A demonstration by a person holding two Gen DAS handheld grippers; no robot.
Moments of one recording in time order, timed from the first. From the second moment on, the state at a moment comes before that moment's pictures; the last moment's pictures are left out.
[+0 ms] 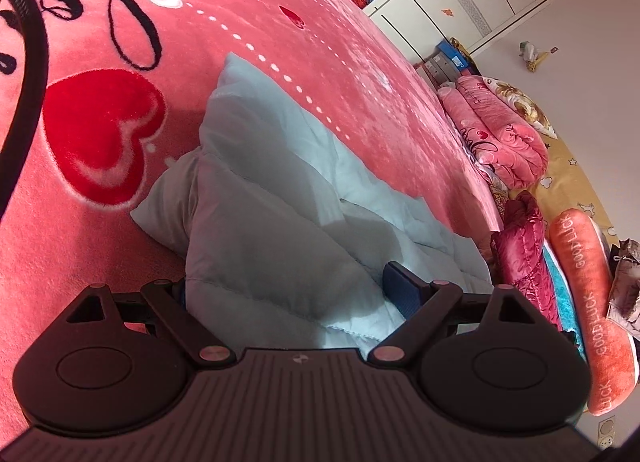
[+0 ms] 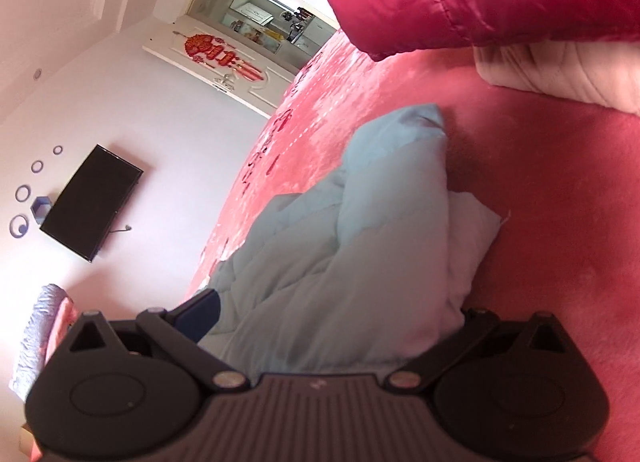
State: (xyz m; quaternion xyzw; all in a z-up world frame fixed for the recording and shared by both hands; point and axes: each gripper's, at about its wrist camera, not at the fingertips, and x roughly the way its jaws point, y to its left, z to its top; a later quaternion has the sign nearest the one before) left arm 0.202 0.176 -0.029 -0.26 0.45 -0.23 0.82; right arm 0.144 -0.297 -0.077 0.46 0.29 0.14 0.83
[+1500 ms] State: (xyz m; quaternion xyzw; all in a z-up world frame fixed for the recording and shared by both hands) left arm 0.143 0.126 -0.011 -0.07 0.38 -0.19 0.91; right arm 0.072 -0.152 -0.018 -0.01 0.31 -0.08 0.95
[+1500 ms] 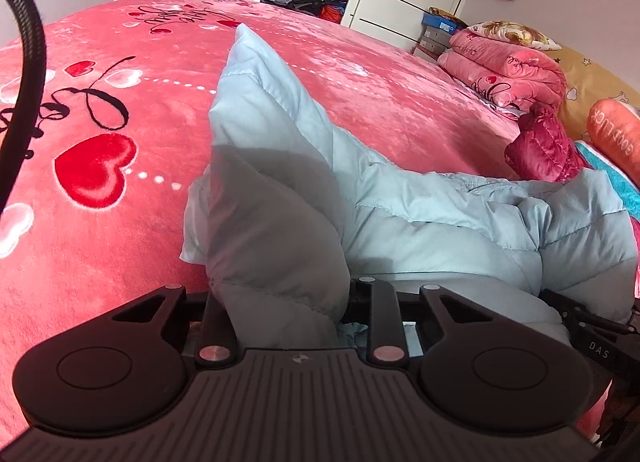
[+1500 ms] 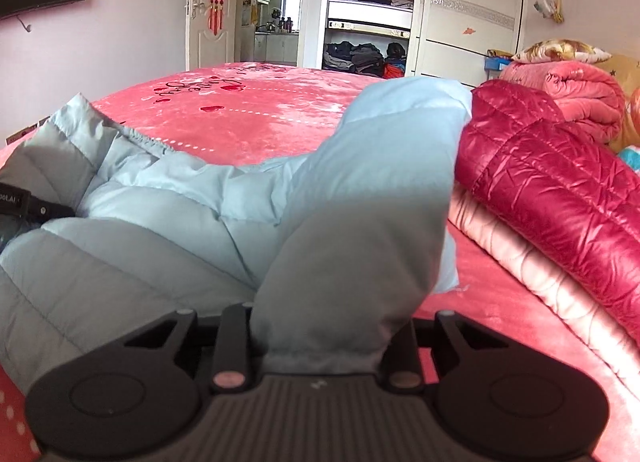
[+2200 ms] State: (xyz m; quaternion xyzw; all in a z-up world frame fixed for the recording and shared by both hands) left arm 0.136 0.062 0.066 -0.02 0.28 -0.25 0.93; right arm -0.007 -0.194 0.028 -0.08 0.21 -0.17 0.96
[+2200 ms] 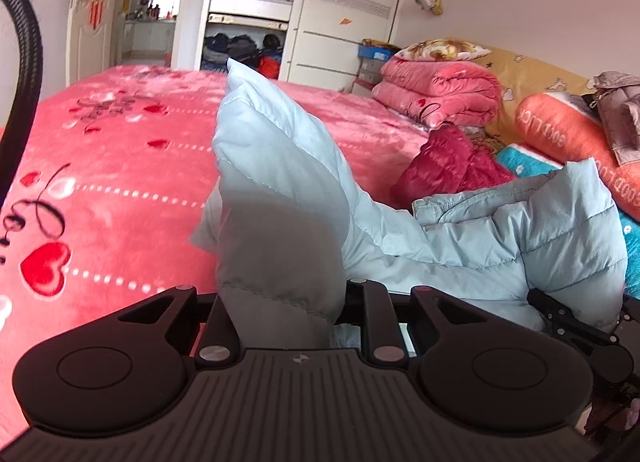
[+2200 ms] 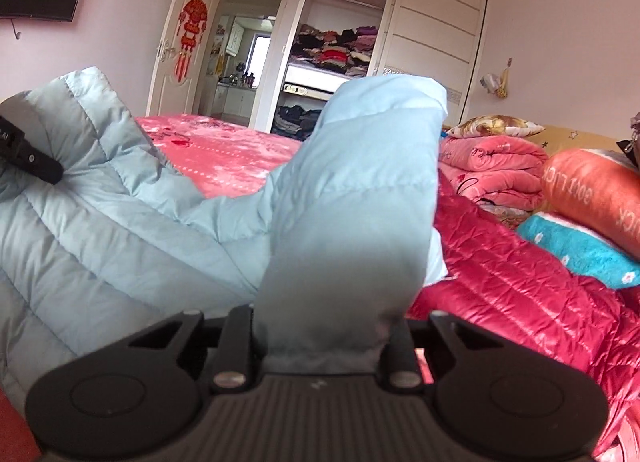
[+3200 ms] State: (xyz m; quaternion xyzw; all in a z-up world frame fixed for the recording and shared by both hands) left arm 0.369 -0.278 0.104 0.09 0.16 -0.43 0.89; right arm -0.044 -0.465 0.076 0.16 0.01 -0.42 0.90
